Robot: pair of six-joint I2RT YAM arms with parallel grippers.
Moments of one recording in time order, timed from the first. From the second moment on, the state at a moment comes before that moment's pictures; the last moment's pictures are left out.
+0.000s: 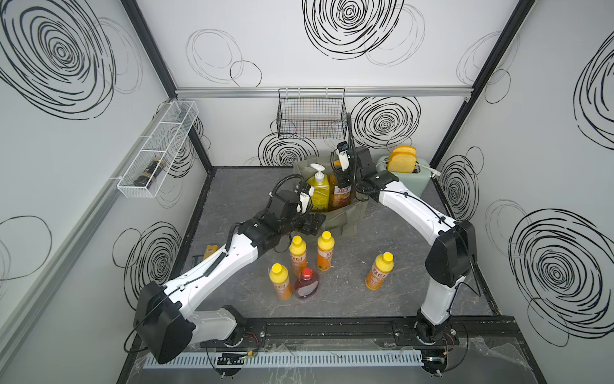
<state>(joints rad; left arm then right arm) -0.63 1.27 1.07 -0.37 0.08 -0.26 0.55 1.84 1.72 -0.42 0.16 0.03</state>
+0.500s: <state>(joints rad) -0.63 1.27 1.07 -0.38 0.08 -0.26 0.52 1.83 1.48 -0.15 0.09 0.02</state>
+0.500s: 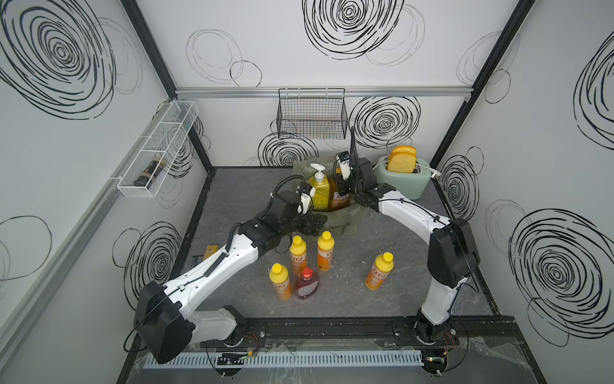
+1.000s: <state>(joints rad) -0.48 1.13 1.19 -0.42 0.07 -0.27 0.50 1.58 1.52 -0.21 -0.01 0.04</state>
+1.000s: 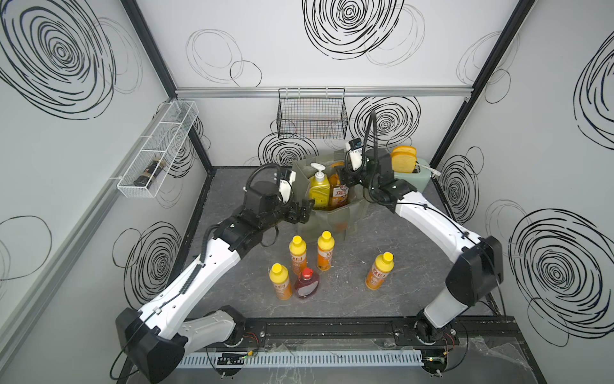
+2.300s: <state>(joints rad) -0.44 1.70 1.79 -0.67 -0.05 -0.11 0.35 1.59 1.62 -0.64 -0.08 0.07</state>
